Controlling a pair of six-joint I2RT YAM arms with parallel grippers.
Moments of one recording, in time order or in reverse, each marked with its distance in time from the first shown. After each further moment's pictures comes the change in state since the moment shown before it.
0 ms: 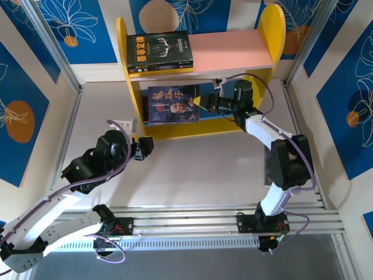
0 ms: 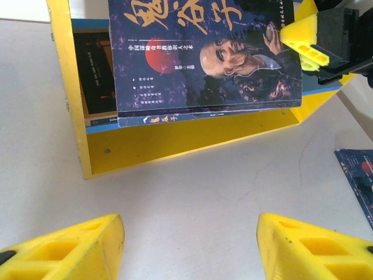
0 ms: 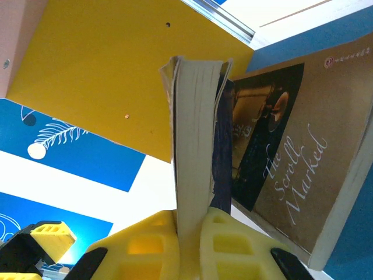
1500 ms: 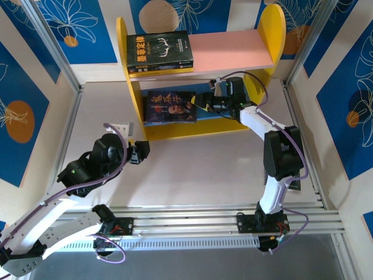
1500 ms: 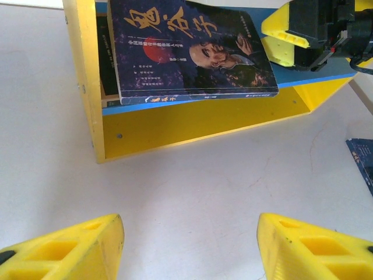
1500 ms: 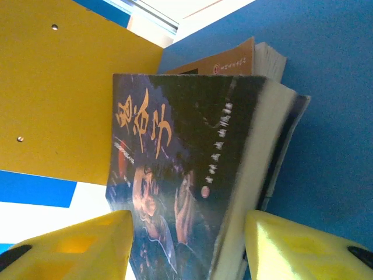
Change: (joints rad) left arm 0.016 -0.052 -0.025 -0.064 0.006 0.000; right arm 0.013 0.133 0.180 -0.357 0.182 -0.202
